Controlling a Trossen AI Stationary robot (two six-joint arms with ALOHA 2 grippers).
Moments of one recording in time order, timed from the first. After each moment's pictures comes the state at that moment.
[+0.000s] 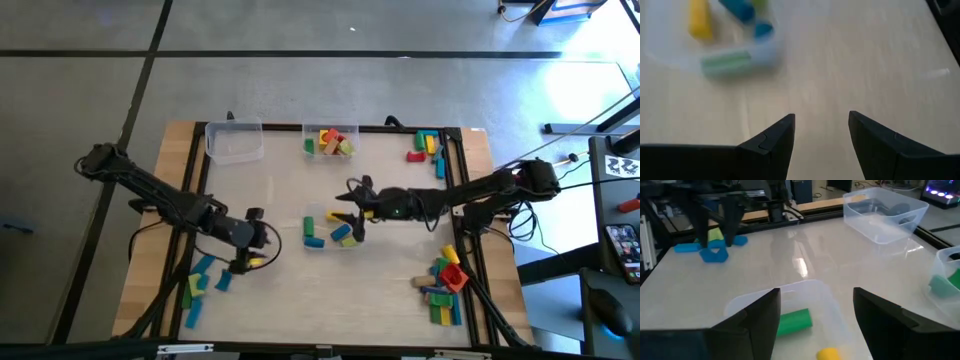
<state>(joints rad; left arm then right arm) -0.42 1.16 0.75 -0.49 -0.14 -0.19 0.10 1.44 0.71 0.42 0.23 0.17</state>
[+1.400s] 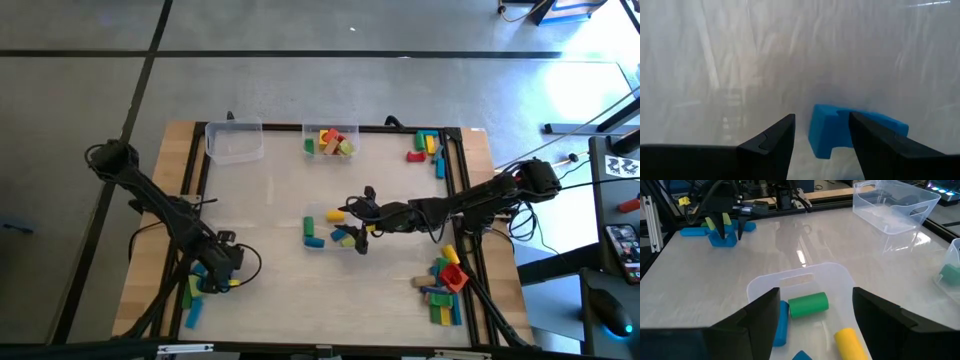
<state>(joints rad) -0.72 1.23 0.56 -0.58 -0.01 -0.62 0.22 1.44 0.71 0.36 0.33 0.20</state>
